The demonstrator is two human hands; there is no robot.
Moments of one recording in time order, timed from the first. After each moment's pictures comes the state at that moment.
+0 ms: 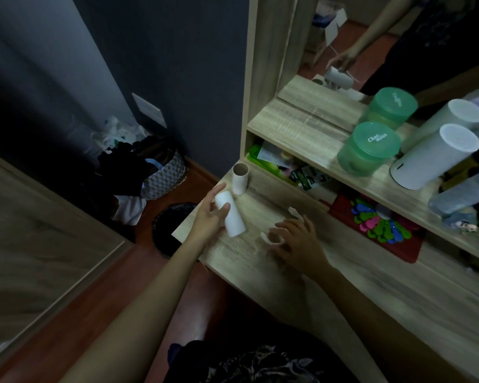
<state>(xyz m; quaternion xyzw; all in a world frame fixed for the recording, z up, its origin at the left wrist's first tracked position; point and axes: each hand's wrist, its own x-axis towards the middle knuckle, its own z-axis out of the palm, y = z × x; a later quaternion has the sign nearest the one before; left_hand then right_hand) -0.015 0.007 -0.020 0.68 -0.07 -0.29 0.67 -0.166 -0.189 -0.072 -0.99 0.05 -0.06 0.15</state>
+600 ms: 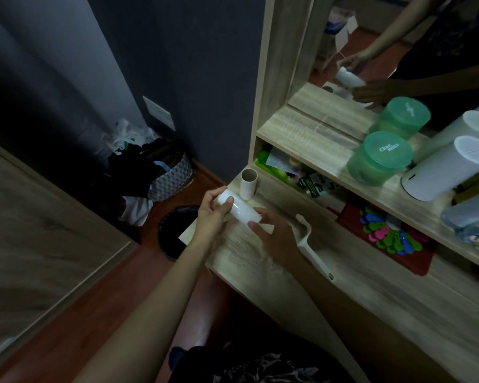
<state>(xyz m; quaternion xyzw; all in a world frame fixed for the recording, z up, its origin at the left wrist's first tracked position) -0.013 0.003 -0.002 0.61 0.04 -0.26 0.75 -0.103 -0.123 -0.032 -0.81 0.23 -0.08 0.54</state>
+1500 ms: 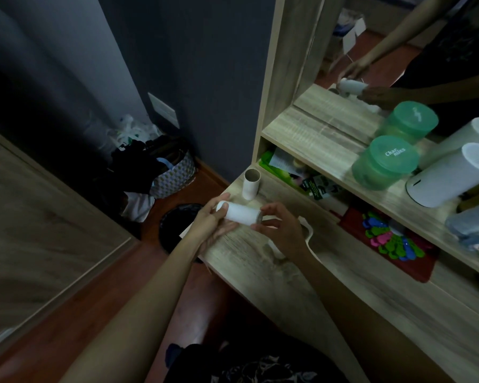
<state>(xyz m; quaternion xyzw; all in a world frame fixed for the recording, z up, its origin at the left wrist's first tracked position) 0.000 0.021 -0.018 0.60 0.03 -0.37 0.71 -0.098 -0.142 -0.028 -0.78 0.18 -0.09 0.59</state>
